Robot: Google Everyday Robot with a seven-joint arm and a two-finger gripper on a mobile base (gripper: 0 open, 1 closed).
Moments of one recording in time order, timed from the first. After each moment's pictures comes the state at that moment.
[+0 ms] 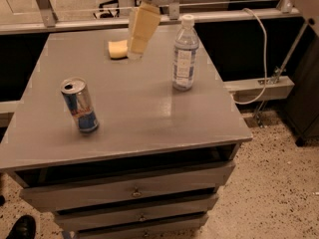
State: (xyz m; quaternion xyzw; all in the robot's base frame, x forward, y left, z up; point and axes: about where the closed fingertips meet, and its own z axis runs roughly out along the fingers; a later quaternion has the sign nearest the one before) arm 0.590 0.039 1.045 -0.72 0.60 -0.02 0.37
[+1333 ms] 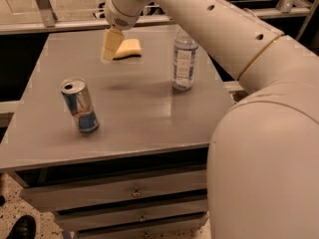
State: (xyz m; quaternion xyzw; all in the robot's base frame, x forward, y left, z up) arm 0.741 0.121 0.942 -0.67 0.65 0.00 0.37
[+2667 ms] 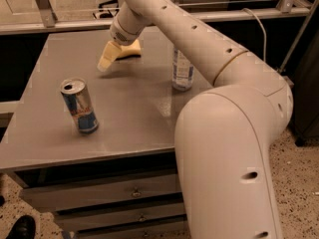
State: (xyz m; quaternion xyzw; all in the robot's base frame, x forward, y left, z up) arm 0.790 0.132 0.865 -0.57 0.74 0.10 0.34
